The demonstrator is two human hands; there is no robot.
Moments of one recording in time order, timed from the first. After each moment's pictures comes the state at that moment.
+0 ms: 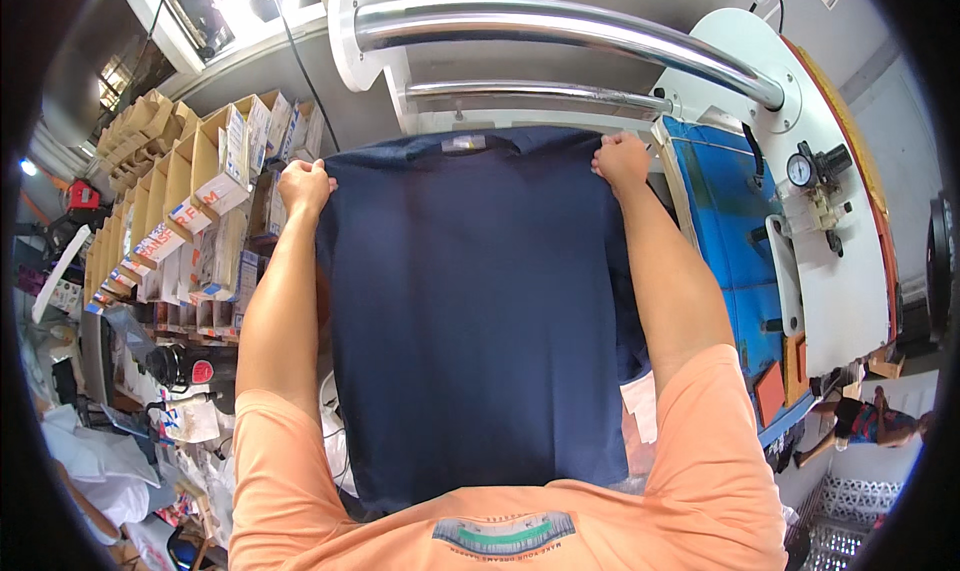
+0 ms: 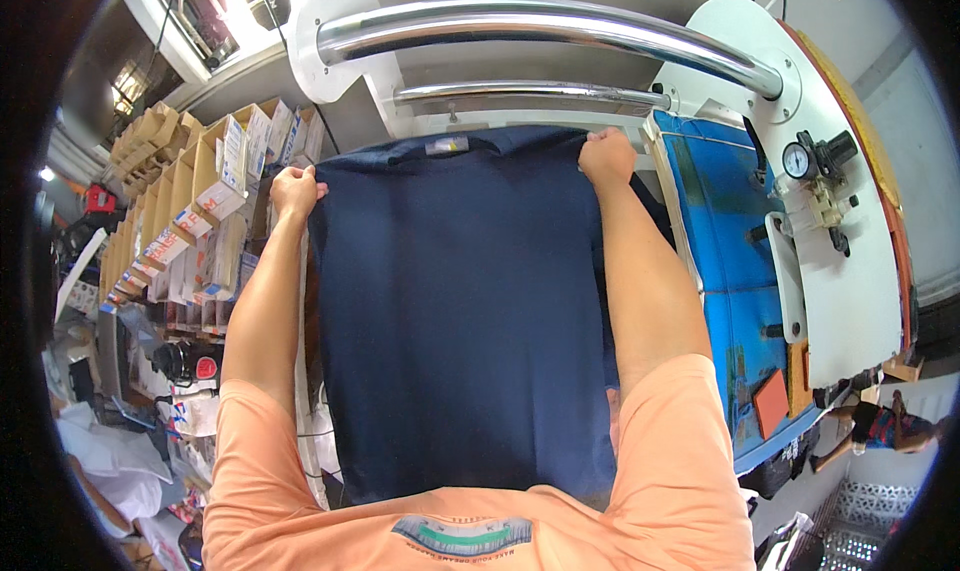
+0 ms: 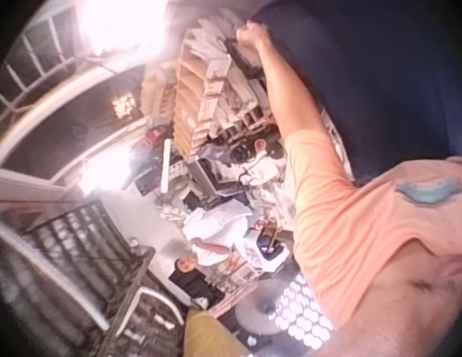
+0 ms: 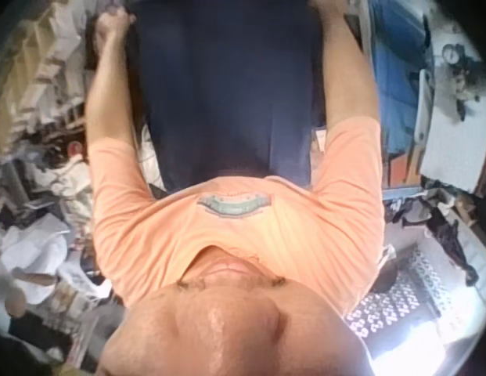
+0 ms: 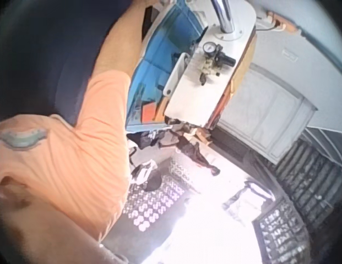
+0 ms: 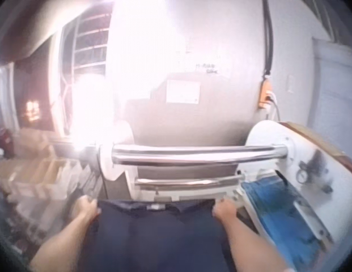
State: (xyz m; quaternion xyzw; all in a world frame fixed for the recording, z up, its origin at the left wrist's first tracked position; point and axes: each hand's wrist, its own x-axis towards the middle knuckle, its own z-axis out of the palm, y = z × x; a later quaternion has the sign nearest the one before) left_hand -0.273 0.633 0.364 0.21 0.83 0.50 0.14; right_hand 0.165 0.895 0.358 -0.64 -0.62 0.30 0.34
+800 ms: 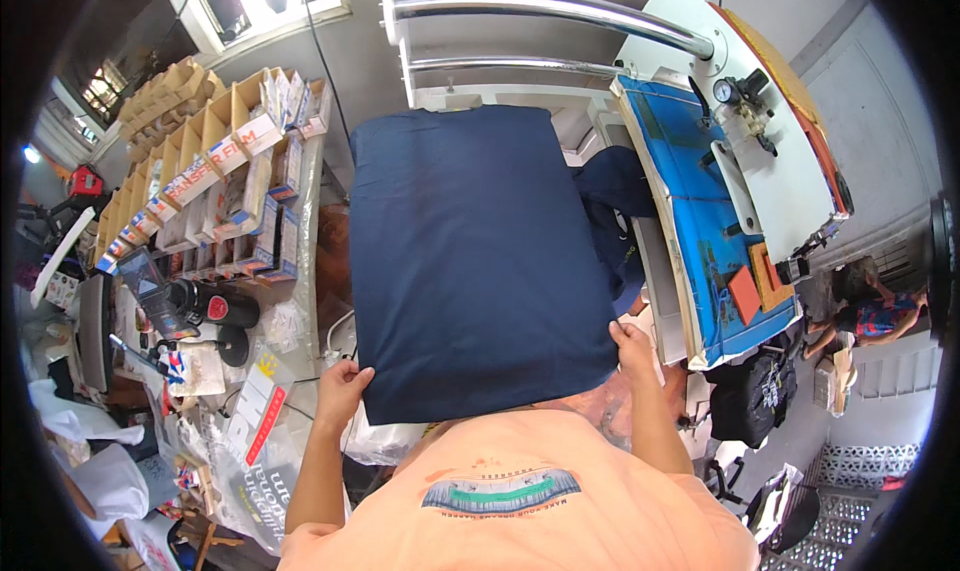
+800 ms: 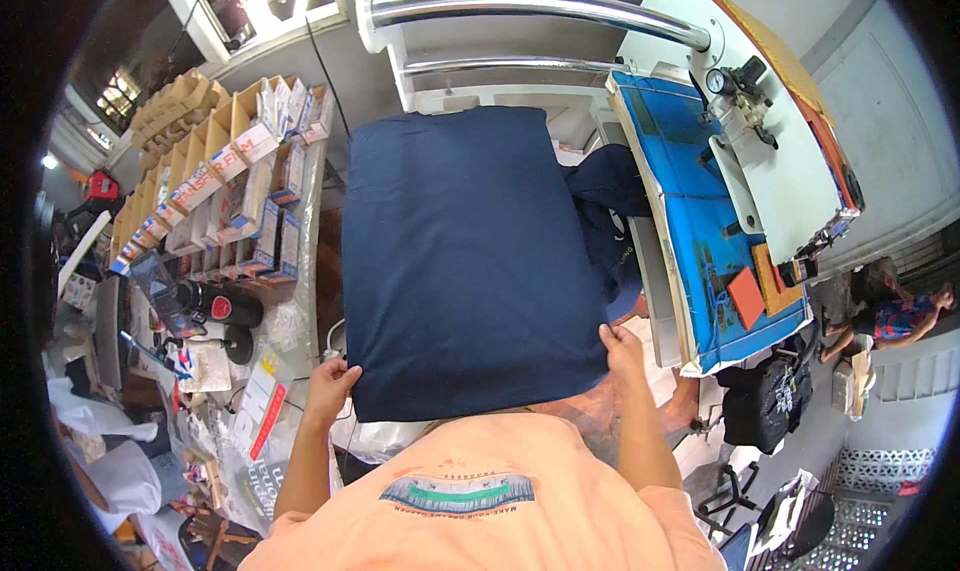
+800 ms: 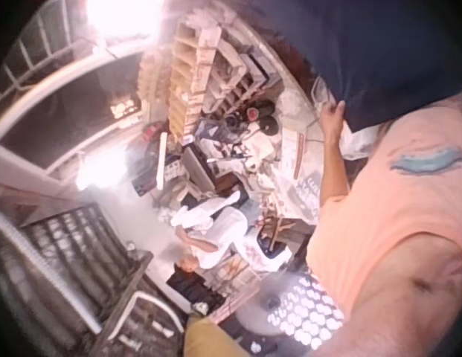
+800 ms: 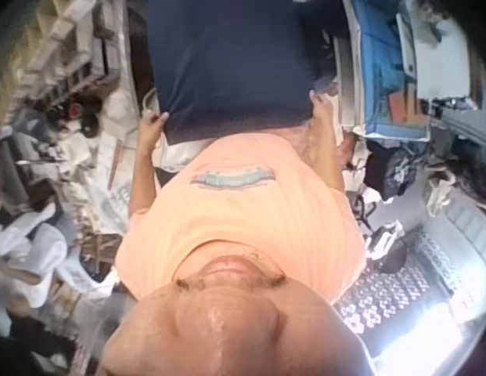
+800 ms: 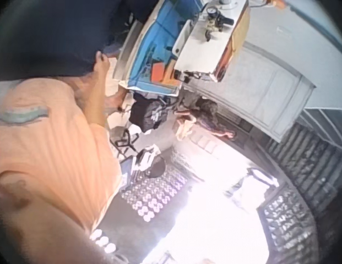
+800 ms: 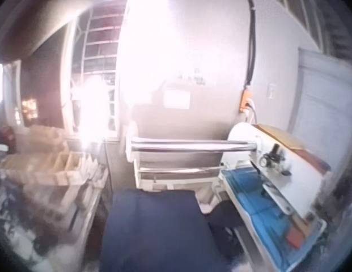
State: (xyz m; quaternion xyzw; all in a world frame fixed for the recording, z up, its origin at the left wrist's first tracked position) left_hand -0.079 0.204 0.335 0.20 0.75 0.42 0.46; right_hand 0.415 0.464 0.292 -0.67 -0.46 0.53 0.26
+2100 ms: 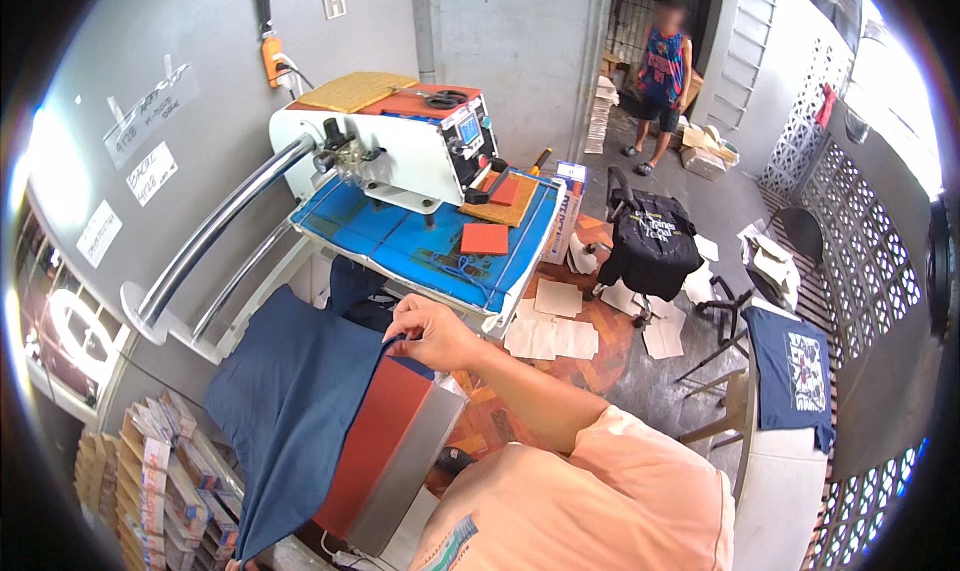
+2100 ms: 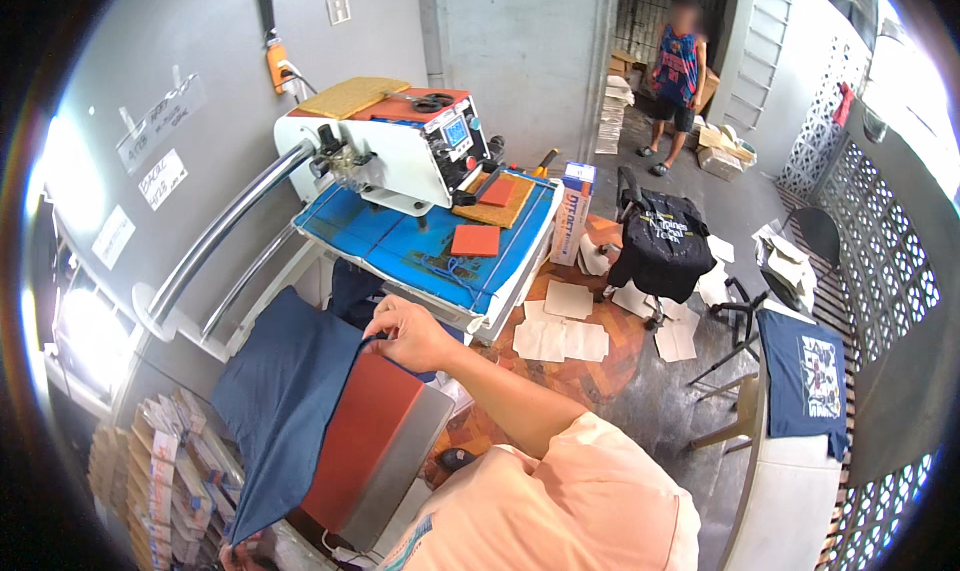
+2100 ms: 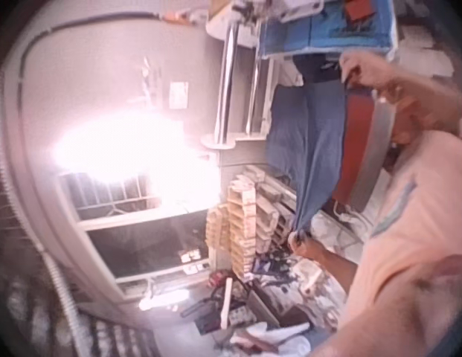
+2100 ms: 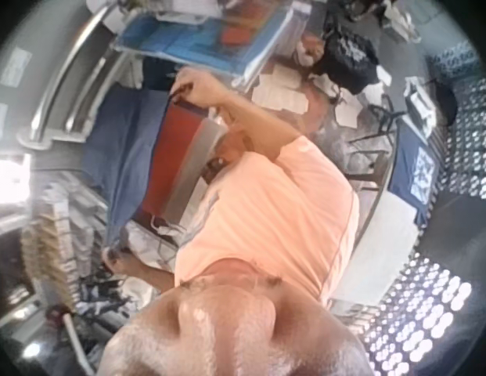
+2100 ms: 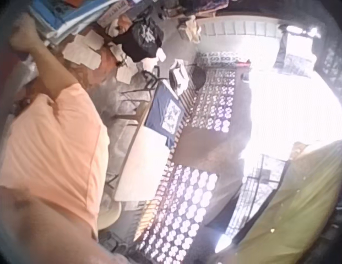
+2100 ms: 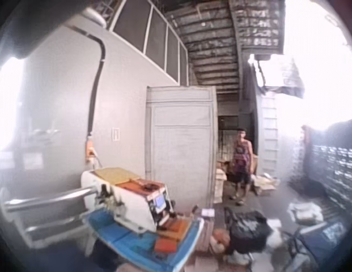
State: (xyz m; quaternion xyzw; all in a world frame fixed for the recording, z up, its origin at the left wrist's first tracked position) left_hand -0.121 0.194 0.466 0.43 0.64 0.64 0.05; right_hand 0.375 0.426 0.516 -0.44 -0.69 0.32 0.48
